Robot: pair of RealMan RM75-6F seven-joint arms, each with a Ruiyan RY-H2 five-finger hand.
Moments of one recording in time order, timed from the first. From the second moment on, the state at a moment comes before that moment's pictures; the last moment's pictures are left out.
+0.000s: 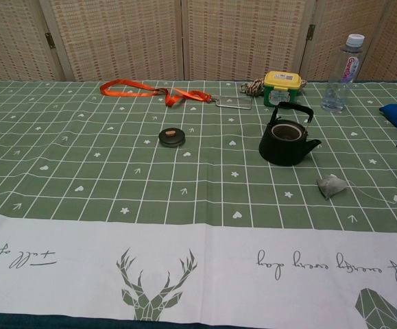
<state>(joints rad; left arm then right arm) 0.00 -1.19 -0.01 -1.57 1.64 1.65 0.31 0.32 -1.75 0.07 -0.71 -1.51 1.30 0.05</state>
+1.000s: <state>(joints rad) 0.00 -1.16 -0.03 -1.57 1.61 1.65 0.24 0.59 -1.38 0.38 -1.56 -1.25 1.18 -0.47</state>
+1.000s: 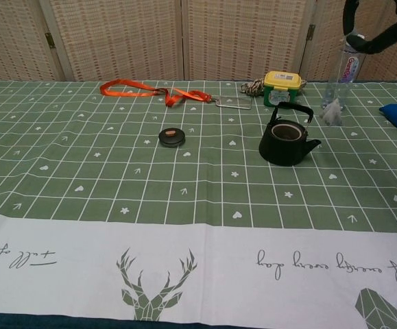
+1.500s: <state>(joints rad) 0.00 -1.15 -0.03 -1.58 1.60 1.64 0.20 0.72 -1.44 0.42 -1.48 -1.09 1.12 -0.53</state>
